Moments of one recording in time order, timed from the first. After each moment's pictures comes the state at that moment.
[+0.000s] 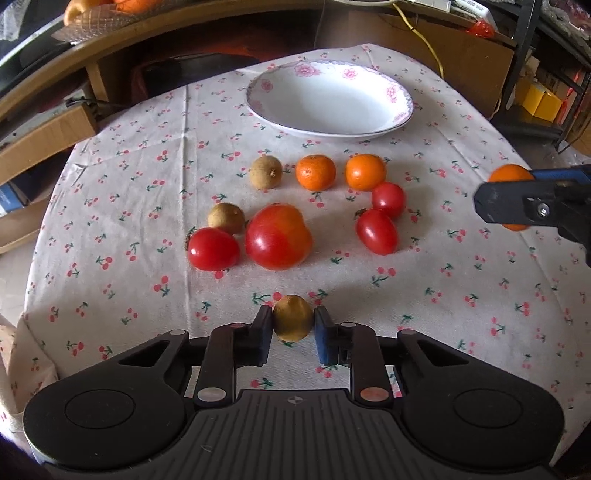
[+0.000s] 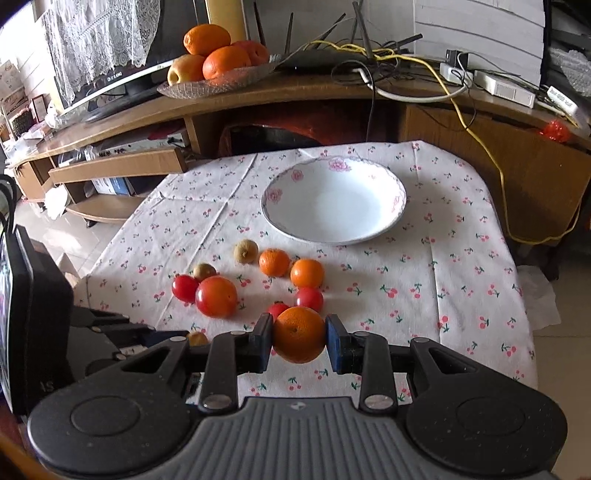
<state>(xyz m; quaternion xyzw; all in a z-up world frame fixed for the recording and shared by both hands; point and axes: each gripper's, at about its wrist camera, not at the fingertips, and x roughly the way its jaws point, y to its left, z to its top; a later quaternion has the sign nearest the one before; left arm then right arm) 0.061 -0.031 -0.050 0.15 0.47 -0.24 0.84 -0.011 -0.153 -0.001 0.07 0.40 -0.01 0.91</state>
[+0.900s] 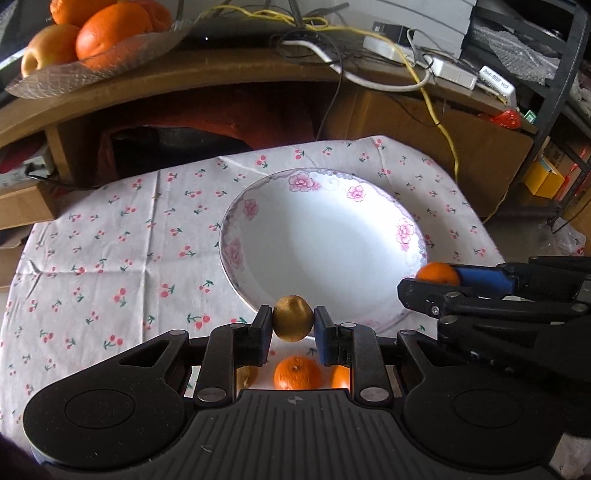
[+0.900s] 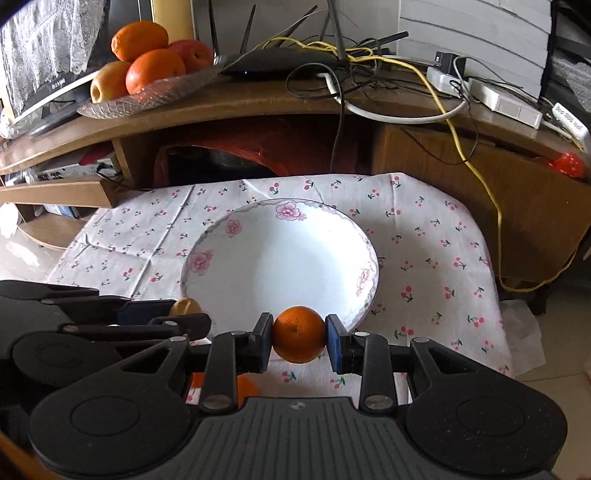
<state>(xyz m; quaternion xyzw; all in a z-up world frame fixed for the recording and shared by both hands) 0.172 -0.093 -0.019 0.07 0.44 -0.25 0.86 0.115 -0.196 -0.014 0.05 0.41 -0.06 0.91</state>
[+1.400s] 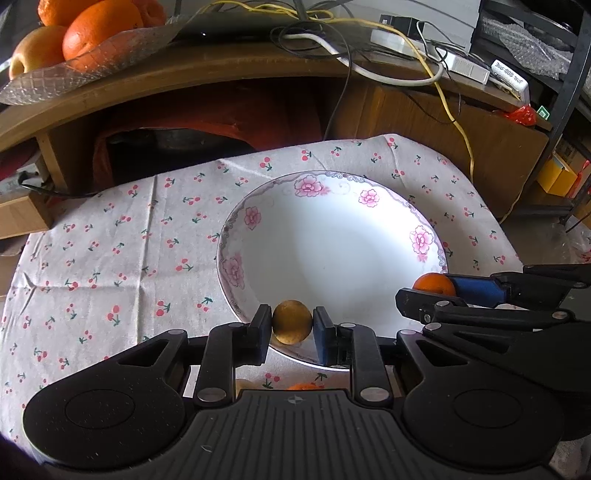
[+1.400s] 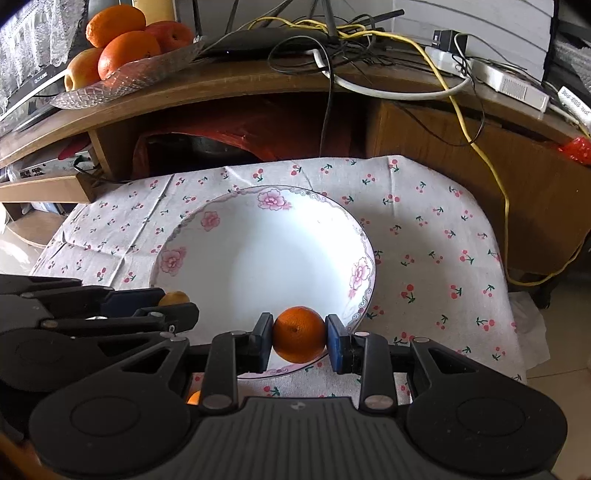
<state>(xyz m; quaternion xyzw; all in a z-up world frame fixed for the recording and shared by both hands) 0.187 -0.106 -0.027 0.09 0.44 -0.24 0.86 0.138 -0.210 -0.037 0.06 0.43 -0.07 0.90</state>
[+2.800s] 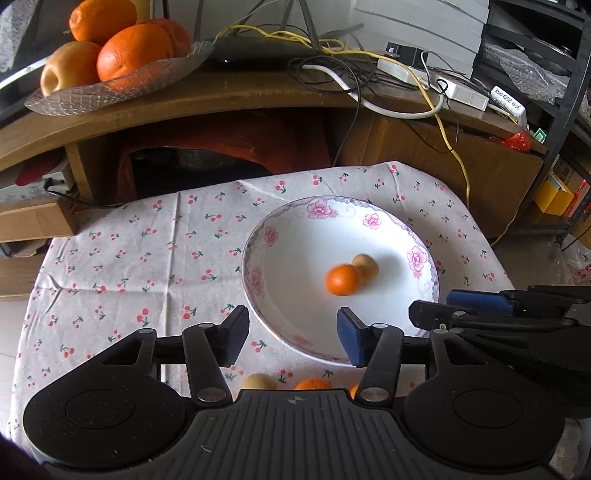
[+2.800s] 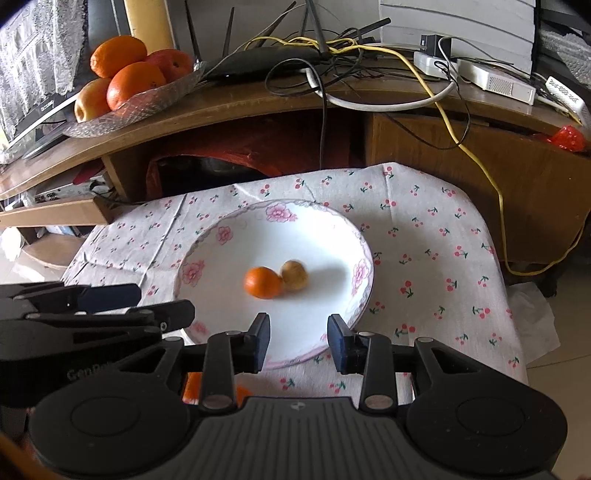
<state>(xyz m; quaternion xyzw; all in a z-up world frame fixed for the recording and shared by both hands) 0.171 -0.085 -0.001 0.07 0.42 -0.23 0.88 0.113 -0.210 -0.018 0.09 0.41 -0.06 0.91</state>
